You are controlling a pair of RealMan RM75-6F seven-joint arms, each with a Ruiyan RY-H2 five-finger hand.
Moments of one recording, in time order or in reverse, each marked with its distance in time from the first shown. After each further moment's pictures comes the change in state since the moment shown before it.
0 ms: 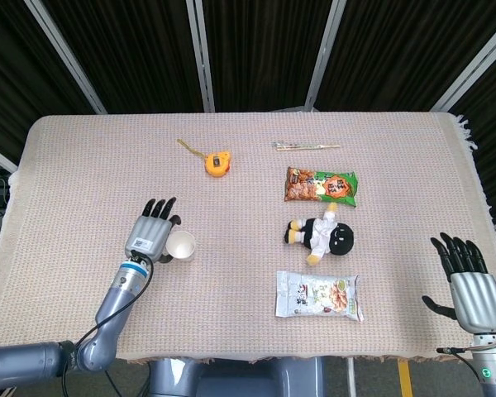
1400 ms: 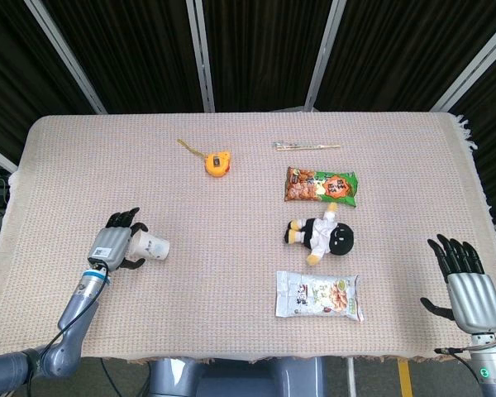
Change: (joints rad) left arm 0.129 0.107 0.128 0.153 0.170 -0.086 -0.500; right arm 0.005 0.003 -0.007 -0.011 0.004 -0.016 -0.016
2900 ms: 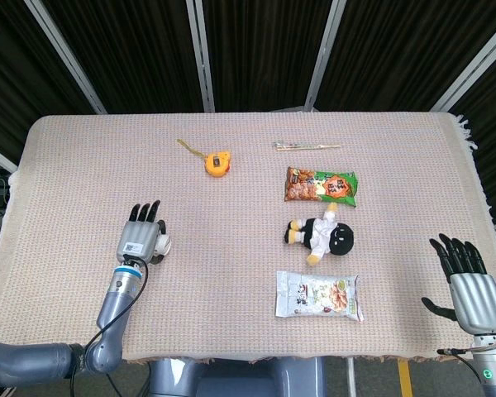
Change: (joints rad) left arm -0.139 -0.175 -0.038 -0.047 -0.186 0.211 0.329; right arm -0.004 0.008 -0.003 0.000 -0.010 0.010 0.025
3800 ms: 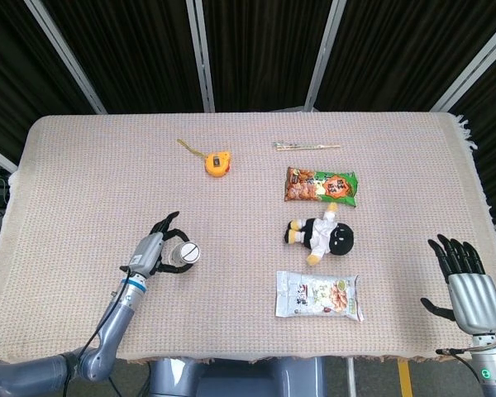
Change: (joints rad) left arm 0.163 -0.065 -0.002 0.201 0.386 -0.199 -0.884; right arm 0.004 -0.002 0.000 -0.002 0.004 -0.009 -0.015
